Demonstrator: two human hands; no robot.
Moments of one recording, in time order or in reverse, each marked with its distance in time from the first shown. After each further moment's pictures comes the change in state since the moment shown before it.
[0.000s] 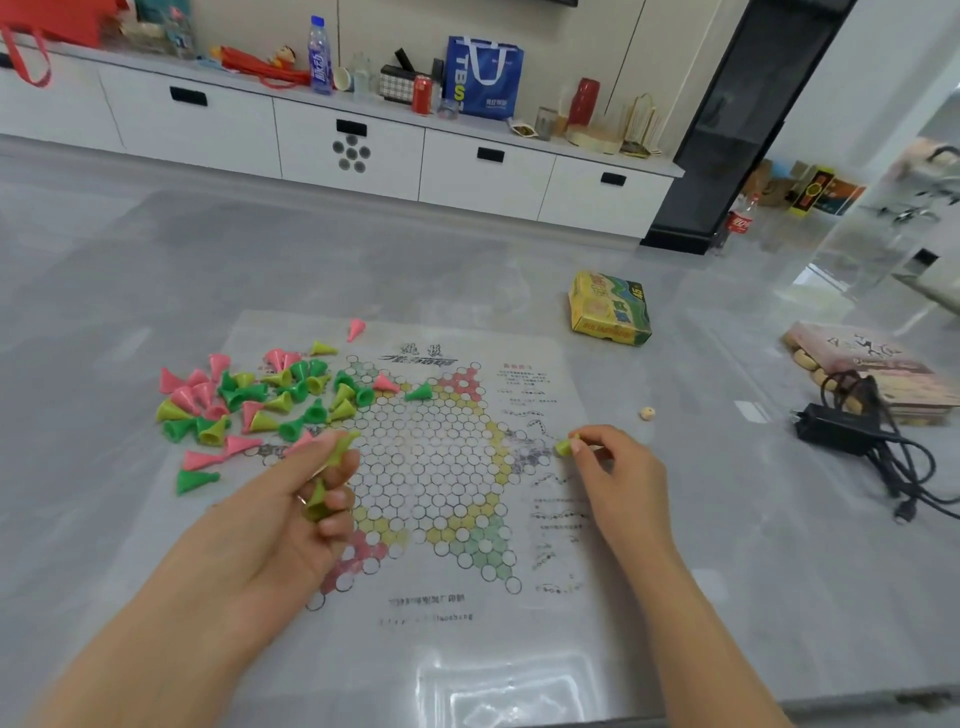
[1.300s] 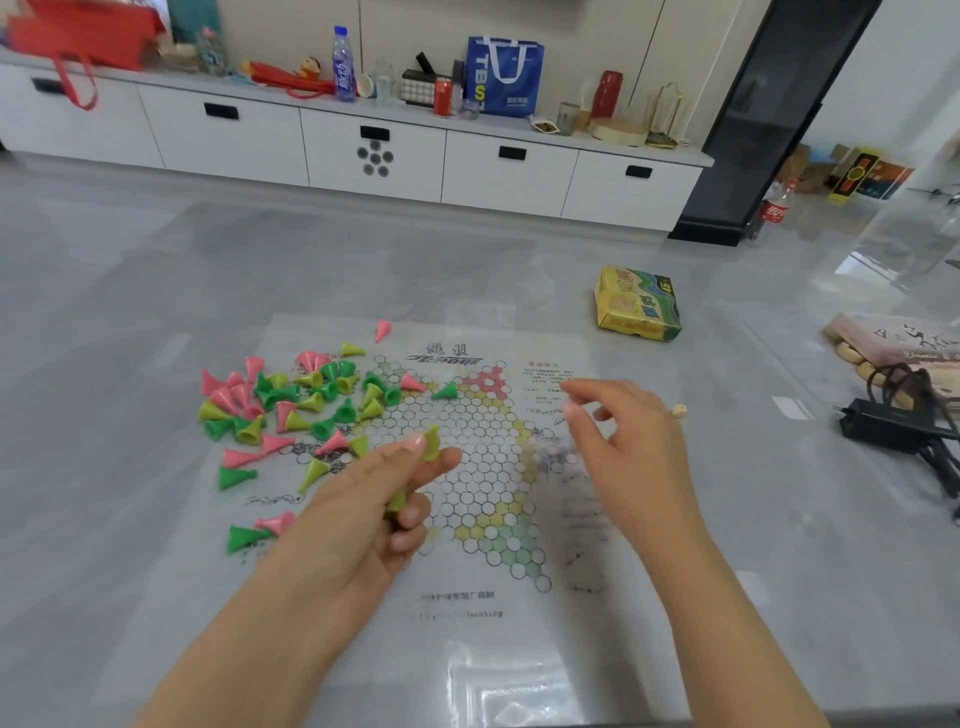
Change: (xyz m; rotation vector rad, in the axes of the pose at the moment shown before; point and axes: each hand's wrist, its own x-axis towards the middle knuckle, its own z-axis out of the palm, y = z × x) left_hand -0.006 -0.014 0.017 0.158 -0.081 0.037; right_hand -0.008 -0.064 -0.013 0.005 -0.051 -0.216
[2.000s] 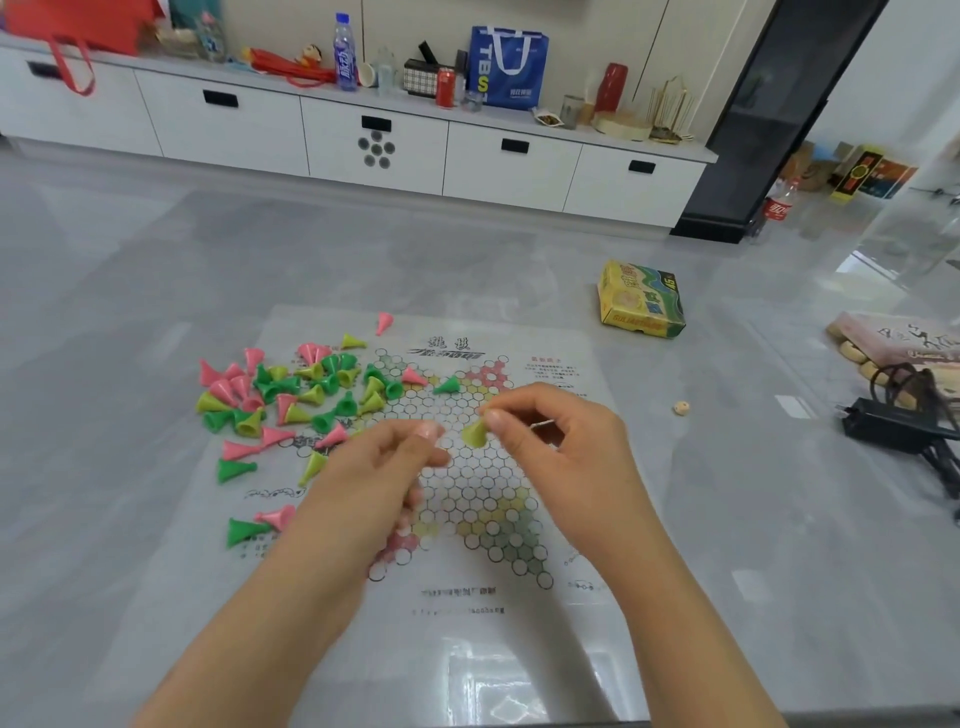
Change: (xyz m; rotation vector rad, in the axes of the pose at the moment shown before) left_hand 0.008 0.001 -0.002 0.549 0.084 0.216; right_hand -0.013 -0.051 0.009 0.415 -0.233 -0.046
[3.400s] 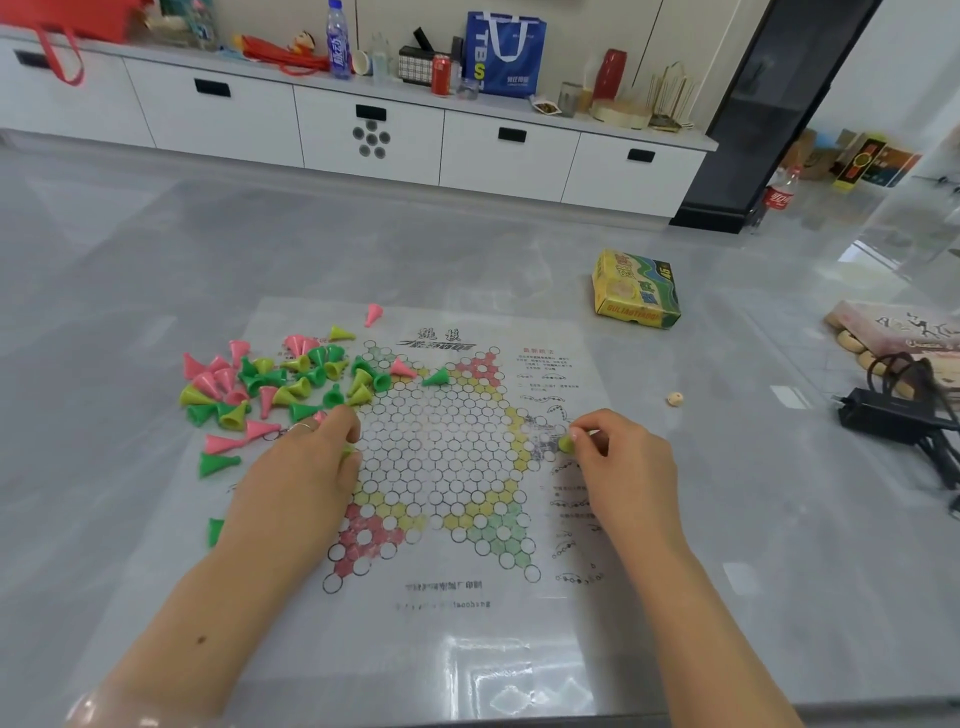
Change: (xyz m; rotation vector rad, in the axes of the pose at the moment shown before) left_hand 0.038 -0.031 -0.031 1.011 0.170 0.397; right_hand 0.001 0.074 -0.028 -0.520 0.244 0.358
